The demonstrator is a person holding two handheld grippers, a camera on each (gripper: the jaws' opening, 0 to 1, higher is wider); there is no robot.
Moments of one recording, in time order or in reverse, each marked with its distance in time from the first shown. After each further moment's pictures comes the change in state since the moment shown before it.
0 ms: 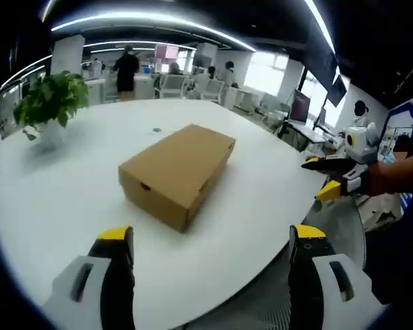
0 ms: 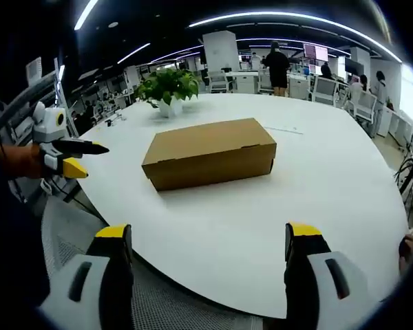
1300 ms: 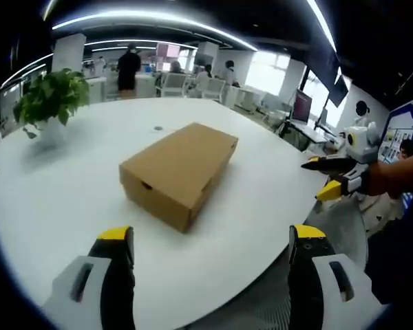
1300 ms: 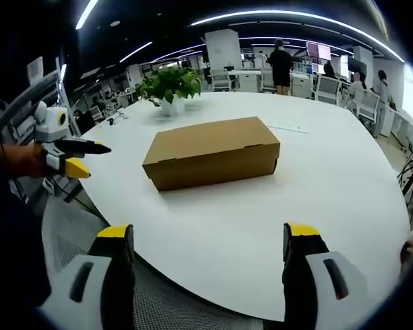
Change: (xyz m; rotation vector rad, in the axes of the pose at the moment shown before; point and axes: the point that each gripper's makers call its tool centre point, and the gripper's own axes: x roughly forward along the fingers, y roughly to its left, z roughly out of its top) left arm 0.004 0.004 -0.001 -0.009 0.005 0.002; right arm 0.006 0.001 0.001 -0.005 0.012 0.019
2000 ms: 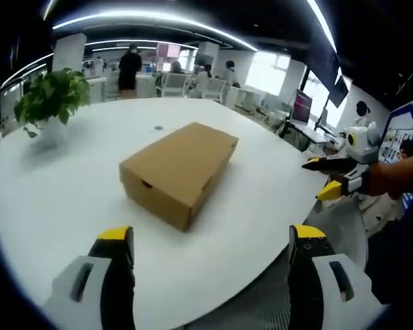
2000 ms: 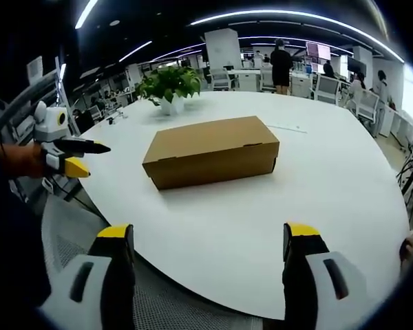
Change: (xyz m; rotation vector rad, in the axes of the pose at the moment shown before) left arm -0.001 0.000 -0.002 0.000 0.001 0.004; right arm -0.001 0.000 -0.003 0.000 0.004 -0.005
